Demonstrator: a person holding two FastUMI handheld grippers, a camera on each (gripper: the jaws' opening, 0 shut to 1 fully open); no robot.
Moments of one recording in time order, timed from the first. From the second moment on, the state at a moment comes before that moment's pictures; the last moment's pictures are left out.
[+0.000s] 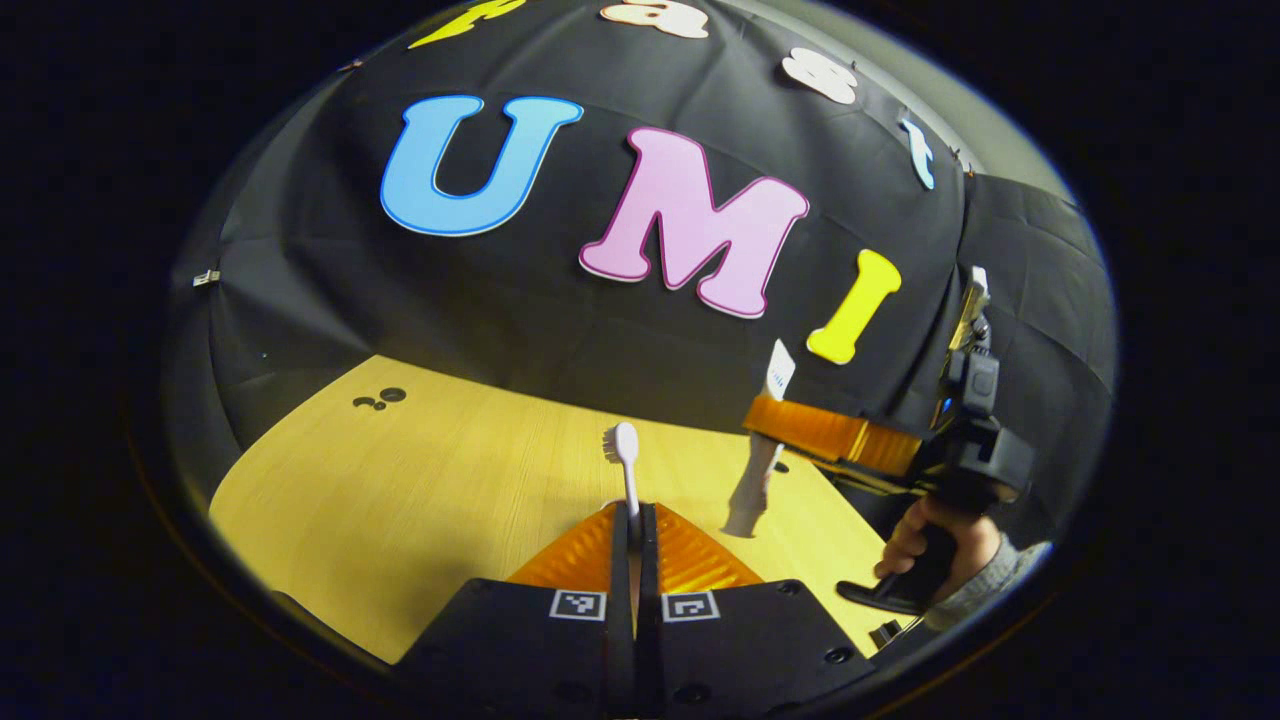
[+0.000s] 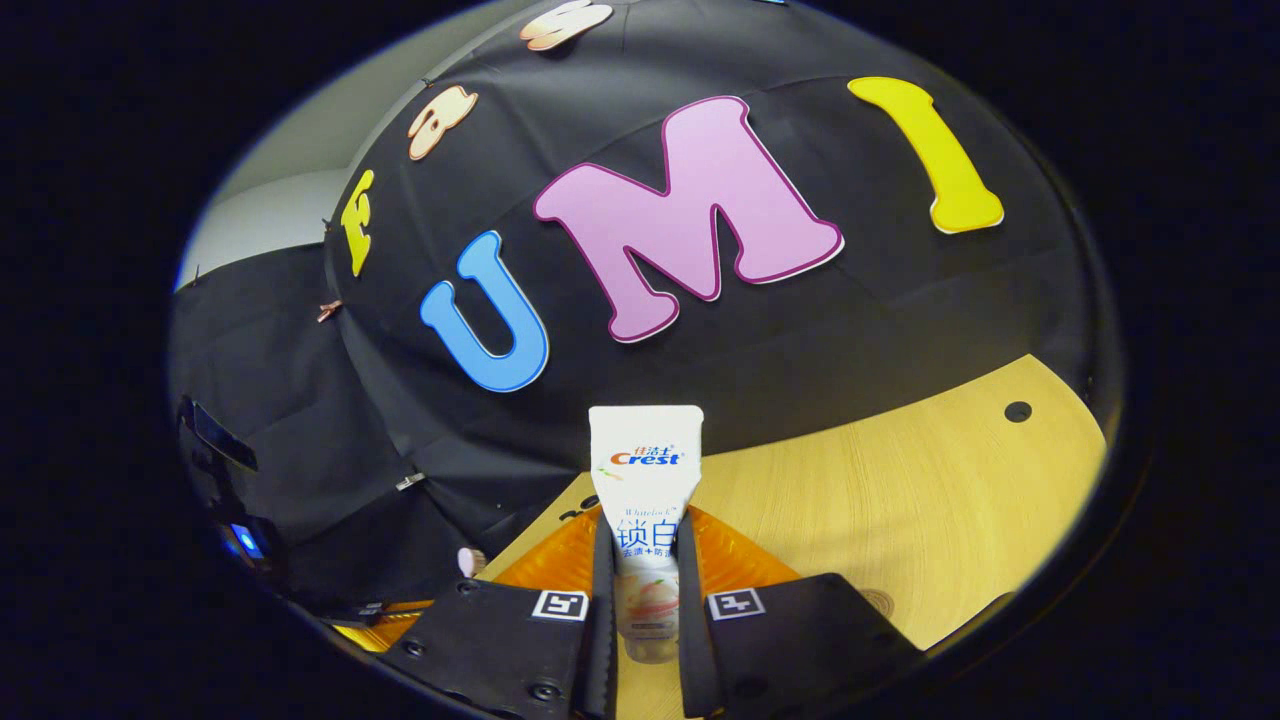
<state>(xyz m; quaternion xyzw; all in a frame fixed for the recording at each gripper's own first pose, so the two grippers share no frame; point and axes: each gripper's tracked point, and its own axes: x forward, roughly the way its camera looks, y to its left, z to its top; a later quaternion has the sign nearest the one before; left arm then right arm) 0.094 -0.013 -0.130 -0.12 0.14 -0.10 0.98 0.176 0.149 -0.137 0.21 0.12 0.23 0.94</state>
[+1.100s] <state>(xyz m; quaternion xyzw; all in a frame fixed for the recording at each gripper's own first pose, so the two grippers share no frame) 0.189 -0.003 -0.081 -0.15 0.04 -0.04 0.99 0.244 0.180 -0.258 0.17 0.20 0.18 0.95</state>
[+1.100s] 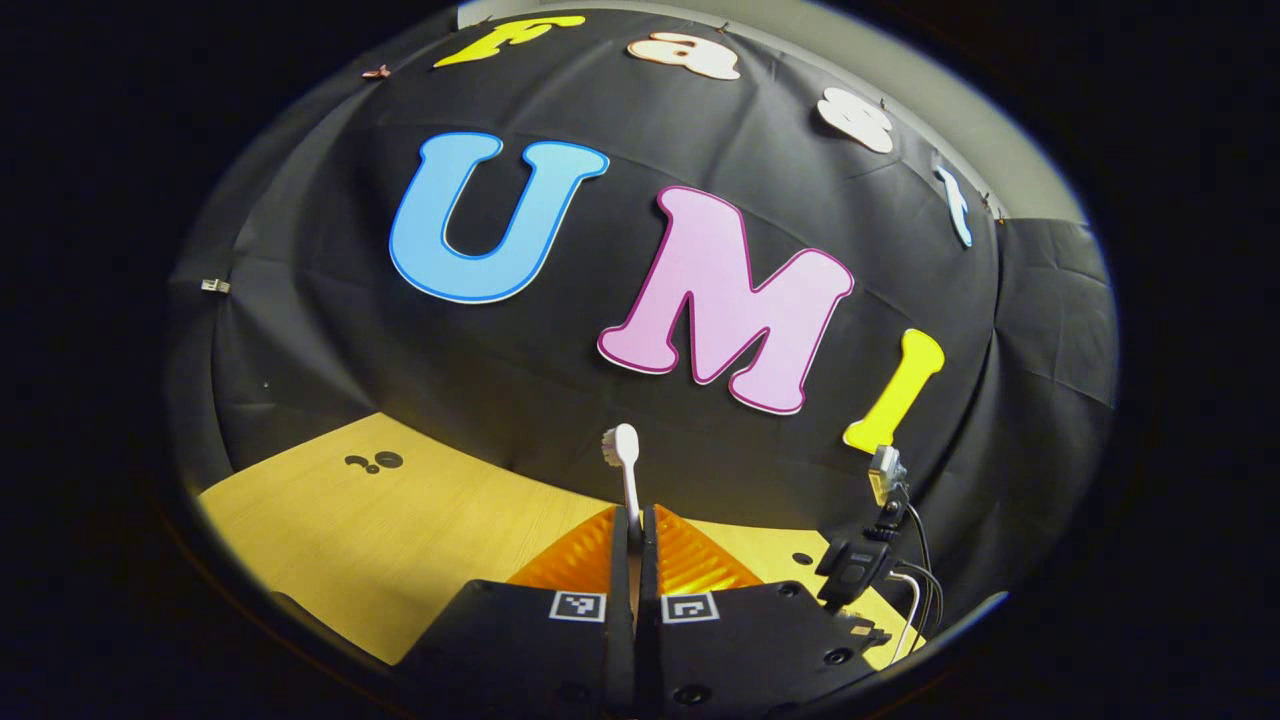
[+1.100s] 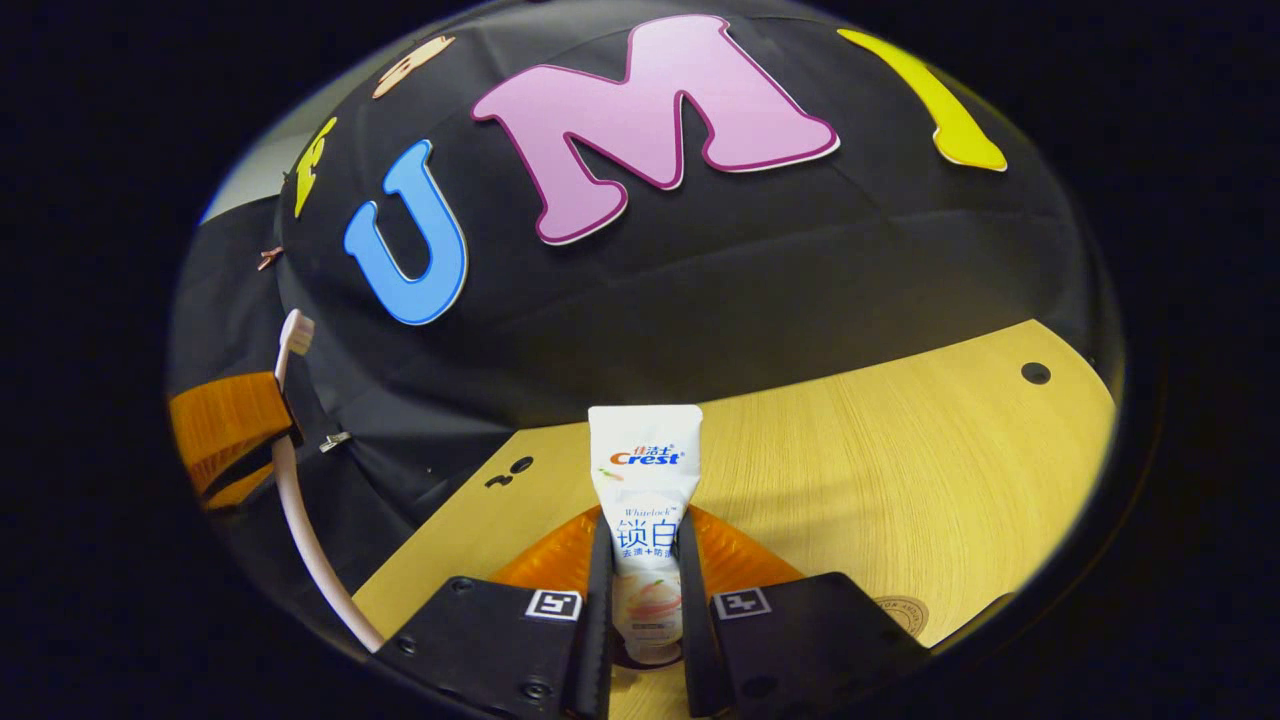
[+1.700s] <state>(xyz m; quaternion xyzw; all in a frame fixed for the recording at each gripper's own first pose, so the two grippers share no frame) 0.239 -0.009 -0.114 -0.16 0.07 -0.02 0.98 0.222 0.178 -0.280 0.16 0.26 0.20 0.93</state>
